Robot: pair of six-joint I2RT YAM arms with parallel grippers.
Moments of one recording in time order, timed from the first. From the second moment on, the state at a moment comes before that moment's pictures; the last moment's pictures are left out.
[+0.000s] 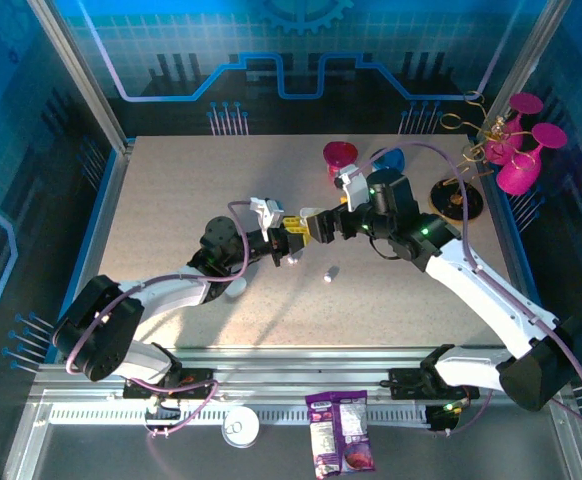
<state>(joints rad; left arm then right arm) -0.57 1.43 0.62 0.89 0.59 -0.30 0.57 1.23 1.17 -0.49 -0.19 0.14</state>
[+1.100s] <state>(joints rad) -0.56 1.40 0.56 0.95 0.75 -0.11 0.40 1.46 1.46 -0.80 -0.51 0.25</state>
